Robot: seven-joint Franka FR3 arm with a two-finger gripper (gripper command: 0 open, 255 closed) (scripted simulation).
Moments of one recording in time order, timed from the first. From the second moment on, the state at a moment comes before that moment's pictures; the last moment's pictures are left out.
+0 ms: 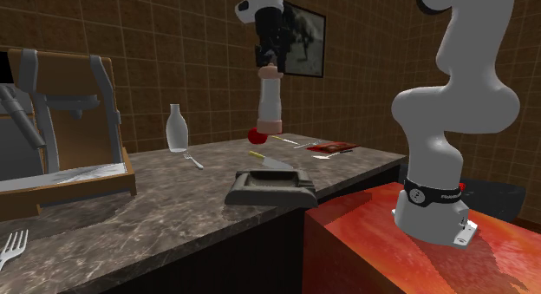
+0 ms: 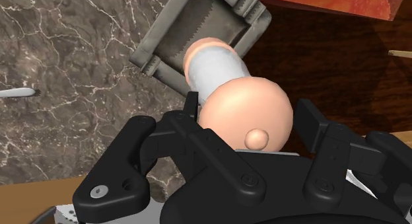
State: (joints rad) arm -0.11 -0.35 -0.51 -1.98 -0.04 1.56 -0.69
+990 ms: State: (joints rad) arm -0.12 -0.37 -0.52 -2.18 -0.06 1.74 -0.70
